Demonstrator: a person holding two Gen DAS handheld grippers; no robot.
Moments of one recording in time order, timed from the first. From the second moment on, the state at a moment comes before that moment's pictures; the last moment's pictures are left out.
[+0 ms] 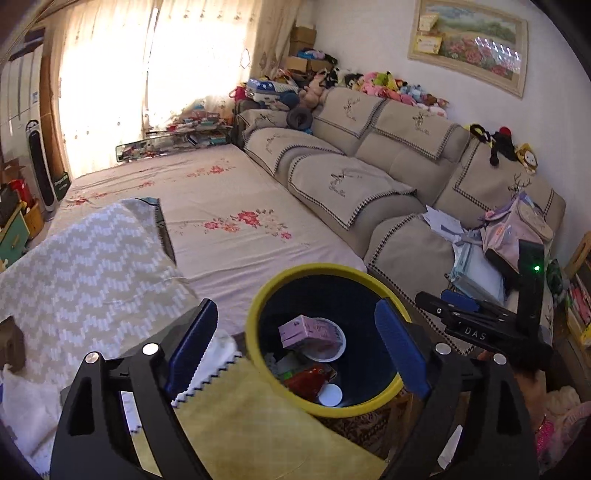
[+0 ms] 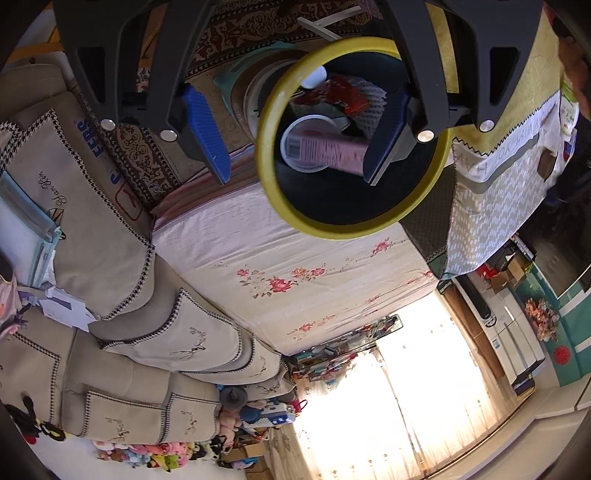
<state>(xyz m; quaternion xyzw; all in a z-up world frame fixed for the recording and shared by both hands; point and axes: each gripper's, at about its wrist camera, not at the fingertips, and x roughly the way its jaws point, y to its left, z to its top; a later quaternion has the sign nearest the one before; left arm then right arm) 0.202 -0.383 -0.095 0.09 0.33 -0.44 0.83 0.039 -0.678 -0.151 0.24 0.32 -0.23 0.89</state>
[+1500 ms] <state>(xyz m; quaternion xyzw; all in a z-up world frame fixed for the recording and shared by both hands) 0.301 0.044 -0.097 -0.09 0.22 -0.06 0.97 0.293 -0.263 -0.156 -0.08 0.46 0.16 0.87</state>
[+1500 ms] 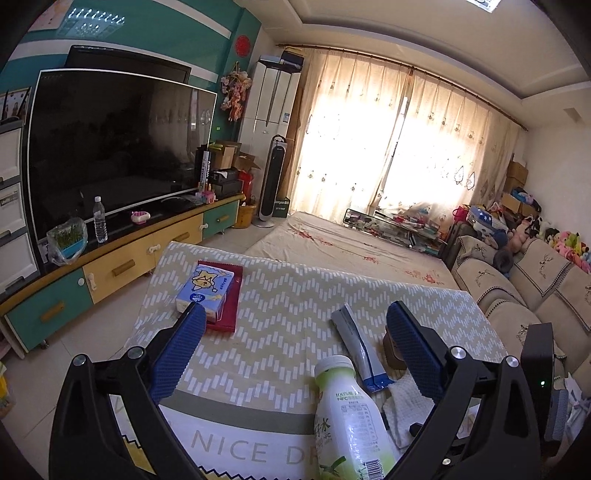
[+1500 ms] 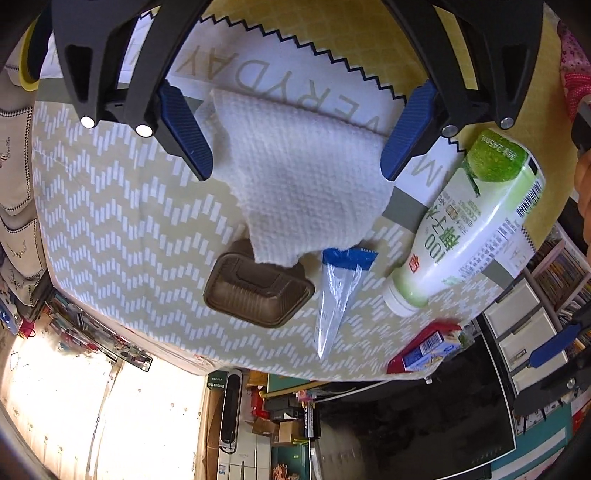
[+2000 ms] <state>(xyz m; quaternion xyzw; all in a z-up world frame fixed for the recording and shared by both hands) 0.301 0.037 -0.100 -0.08 0.22 -0.06 0.97 0.285 -0.260 -0.157 -0.07 0.45 0.17 0.87</state>
